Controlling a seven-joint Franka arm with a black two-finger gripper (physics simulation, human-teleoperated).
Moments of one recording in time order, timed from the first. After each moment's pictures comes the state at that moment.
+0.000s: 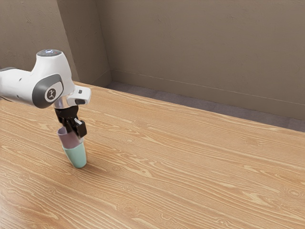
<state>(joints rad) 0.11 -0.07 0.03 -2.25 0.08 2.21 0.32</state>
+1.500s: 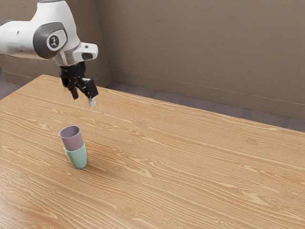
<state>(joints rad) 0.11 -0.03 -0.03 -1.84 -0.02 1.83 0.25</state>
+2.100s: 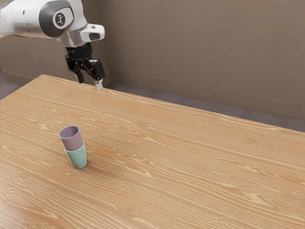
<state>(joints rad) 0.08 0.08 -0.03 -1.60 -0.02 1.70 0.20</state>
